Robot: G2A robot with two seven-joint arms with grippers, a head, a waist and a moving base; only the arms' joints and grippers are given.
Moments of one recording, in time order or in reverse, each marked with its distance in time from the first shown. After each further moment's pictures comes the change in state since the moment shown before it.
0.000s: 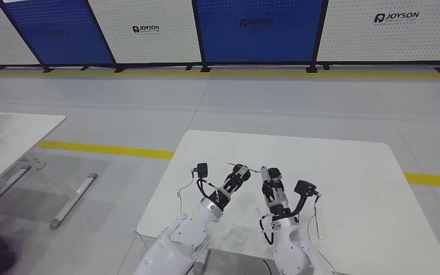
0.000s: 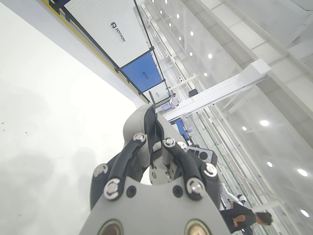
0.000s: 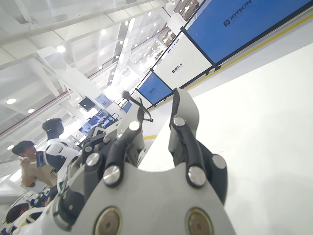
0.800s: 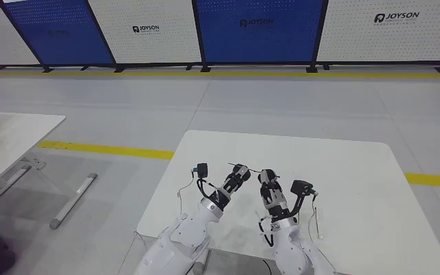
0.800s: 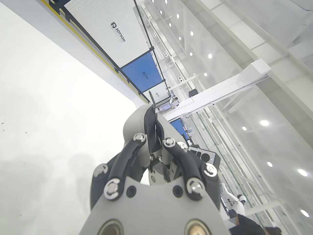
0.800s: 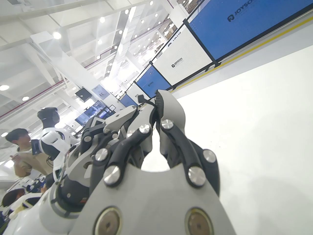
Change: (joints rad) left arm 0.000 0.000 0.000 0.000 0.000 0.000 0.000; right arm -0.004 0.004 0.009 -0.017 -0.049 -0.006 0.063
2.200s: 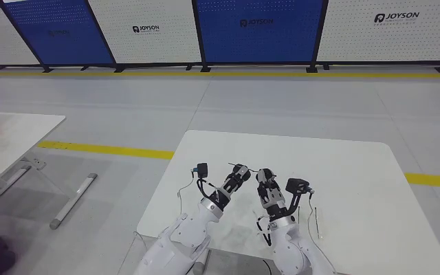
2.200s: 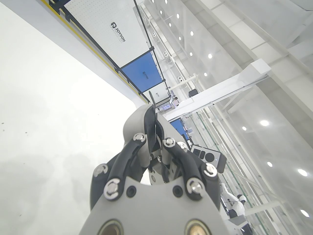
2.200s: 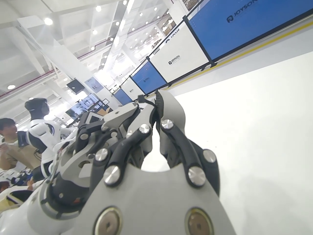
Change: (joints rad) left arm 0.000 0.000 0.000 0.000 0.000 0.000 0.000; right arm 0.005 -0.002 -0.010 -0.015 -0.067 0.046 0.016
